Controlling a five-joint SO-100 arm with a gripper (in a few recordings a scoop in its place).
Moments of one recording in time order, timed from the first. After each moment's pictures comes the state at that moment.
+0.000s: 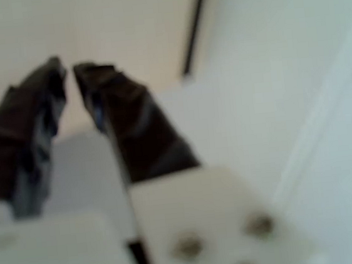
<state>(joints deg) -0.7 58.4 9.6 102.7 -6.7</state>
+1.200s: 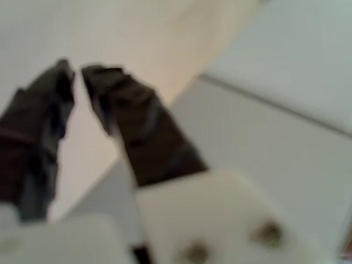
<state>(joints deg) 2.4 190.5 170.4 62.5 -4.0</state>
